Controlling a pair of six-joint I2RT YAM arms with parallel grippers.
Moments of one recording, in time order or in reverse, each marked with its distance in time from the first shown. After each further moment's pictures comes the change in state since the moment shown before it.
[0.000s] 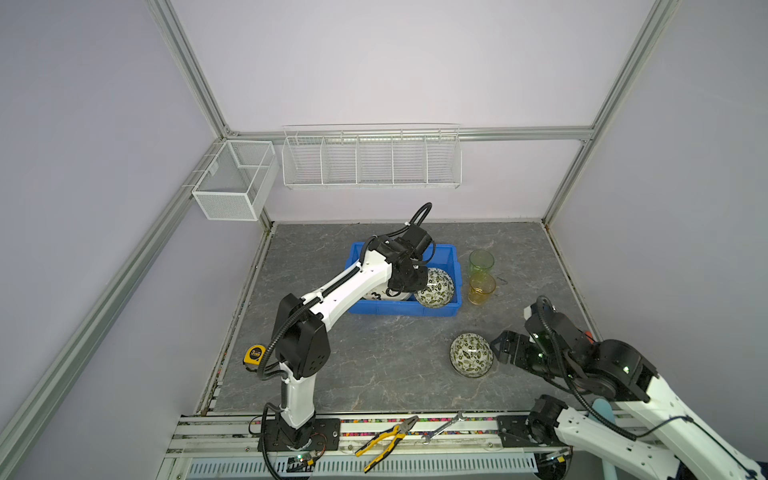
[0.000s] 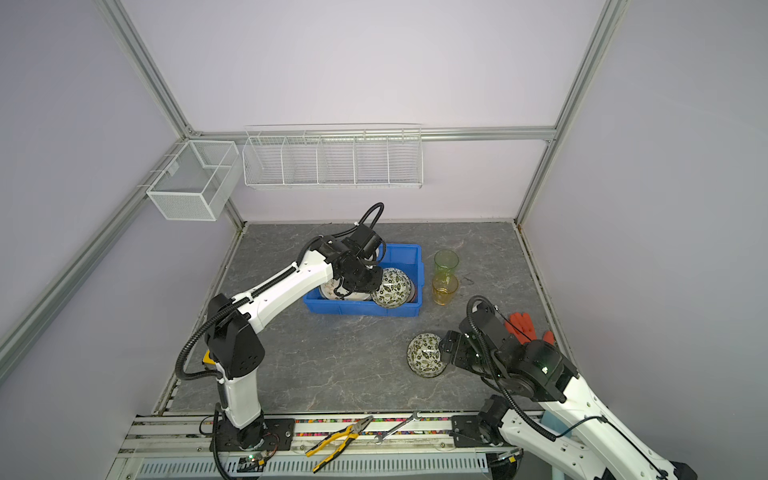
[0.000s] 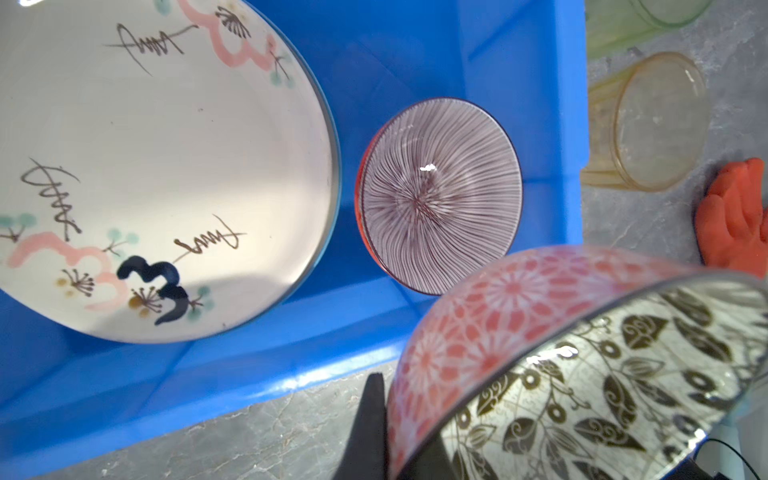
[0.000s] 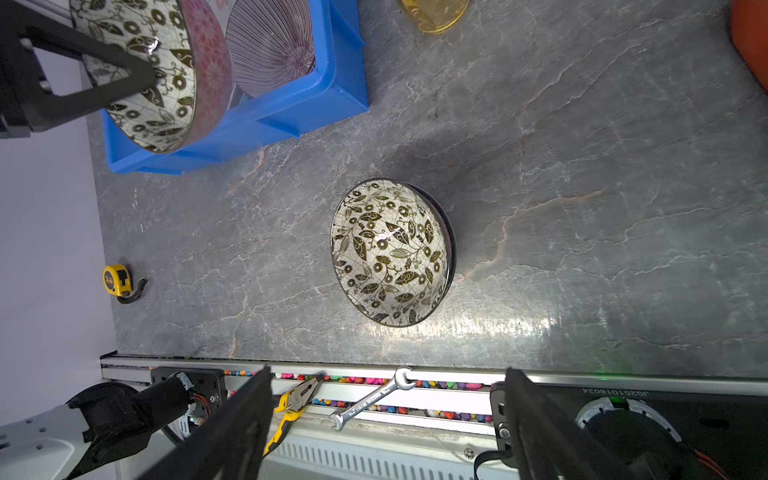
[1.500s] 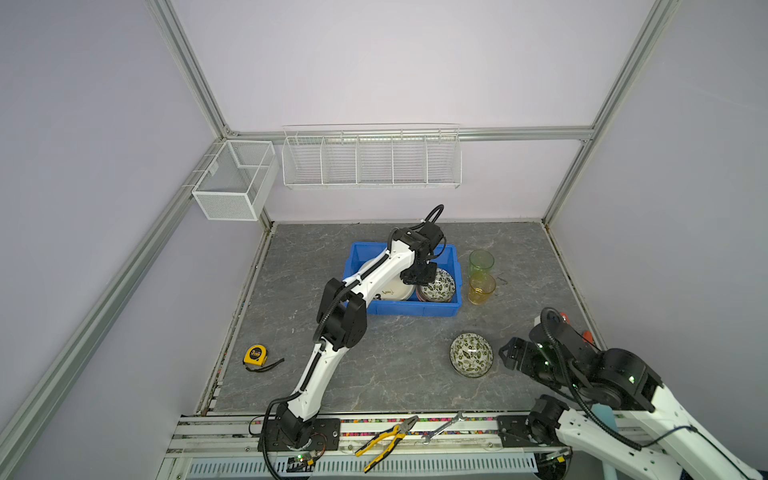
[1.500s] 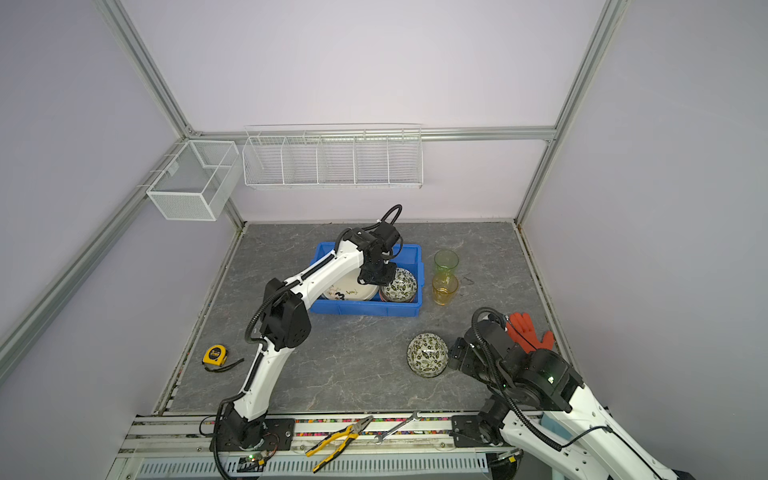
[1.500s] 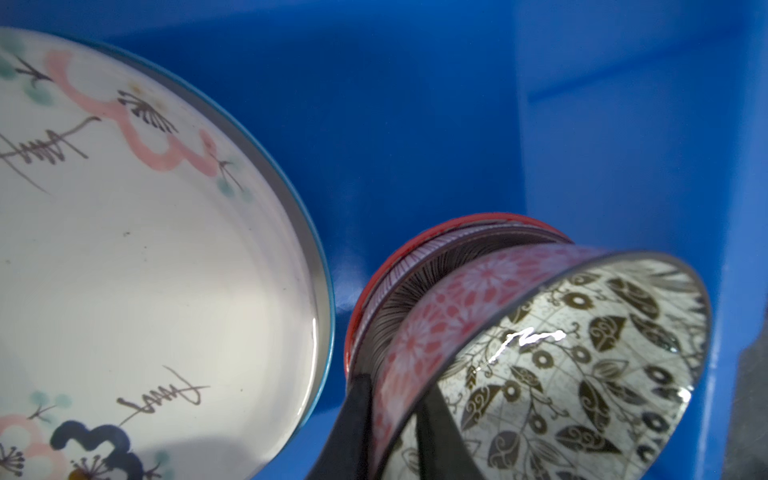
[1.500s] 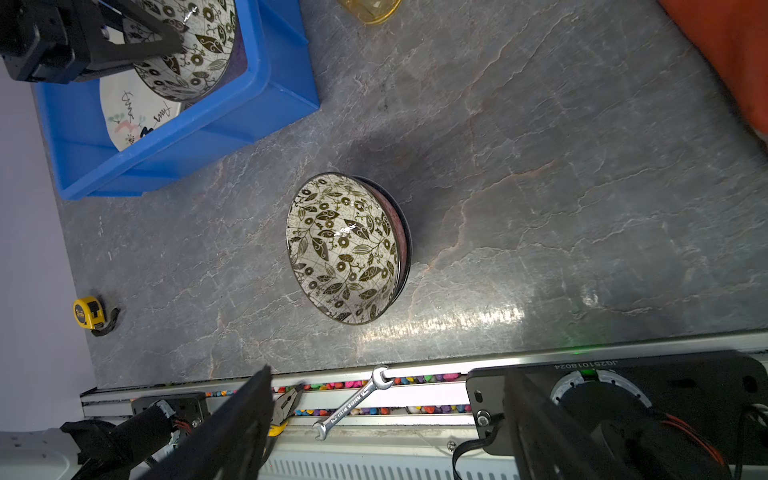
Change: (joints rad) left arm 0.014 0.399 0.413 -0.138 -0.016 0.076; right arm 0.000 -0.061 -0.056 -0.063 0.044 0.082
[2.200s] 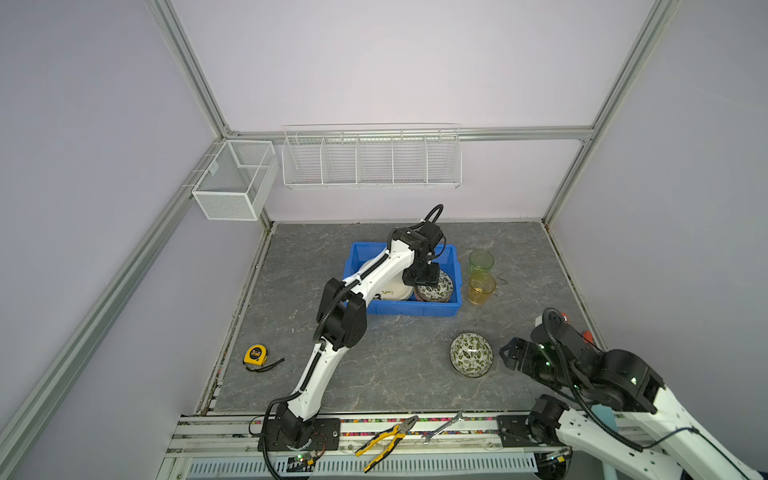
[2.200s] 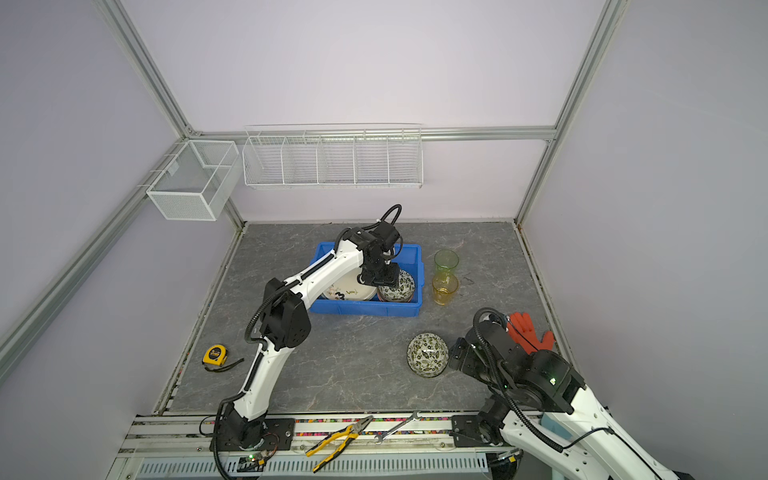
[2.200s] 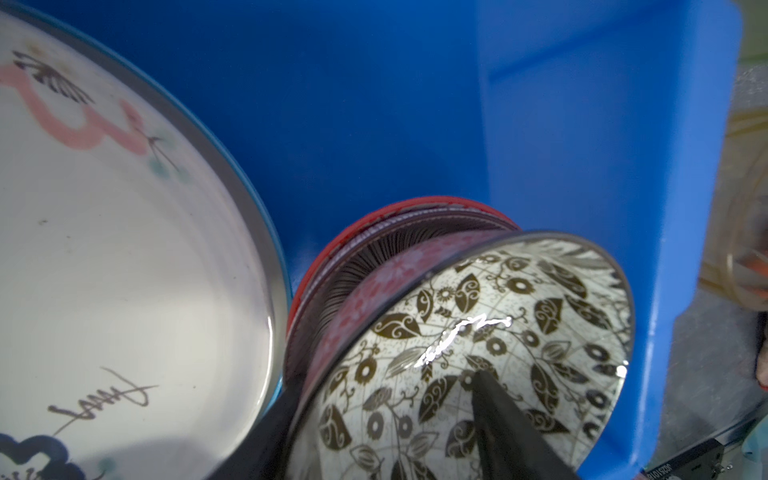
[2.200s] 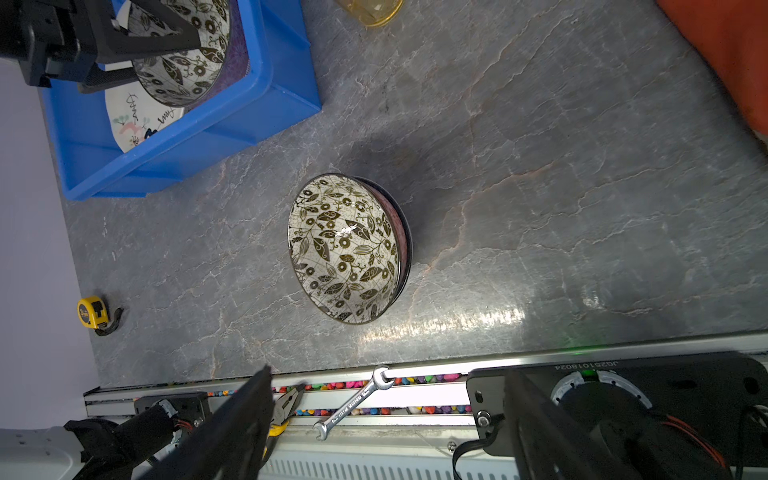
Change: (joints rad) left arm 0.001 0.000 0.007 -0.003 0.105 -0.018; right arm 0.000 -0.016 0.000 -0.005 0.000 0.000
